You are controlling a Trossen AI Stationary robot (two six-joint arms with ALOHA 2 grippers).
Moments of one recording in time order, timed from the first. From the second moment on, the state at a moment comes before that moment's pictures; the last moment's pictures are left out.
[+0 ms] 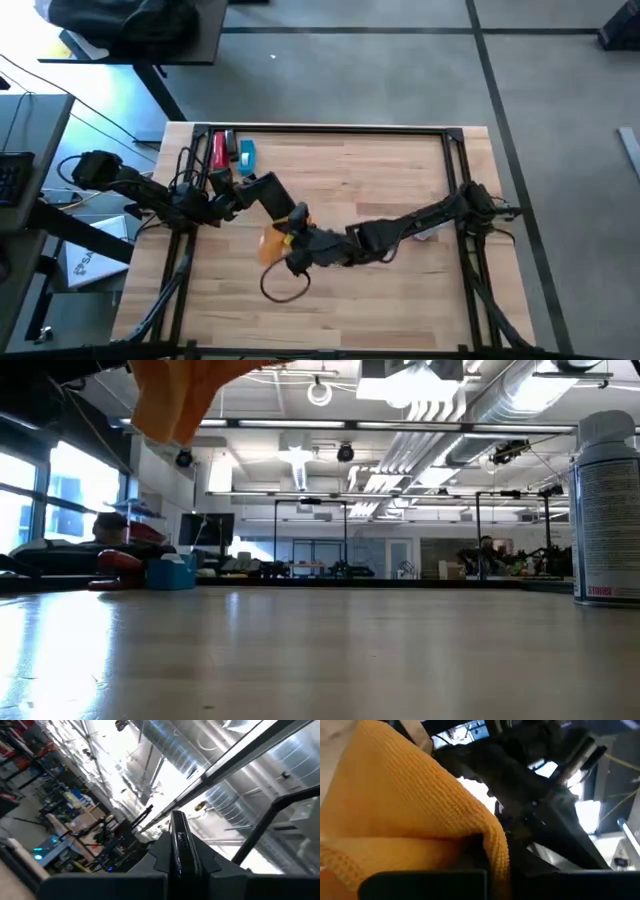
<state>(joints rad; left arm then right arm) -0.25 1.13 0.31 1.48 -0.46 -0.62 0.35 2.02 1.80 -0.13 0.73 -1.03</state>
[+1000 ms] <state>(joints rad) -0.33 1.15 0.29 1.55 -0.47 -0.51 0.31 1.98 1.80 0.16 0.90 -1.45</state>
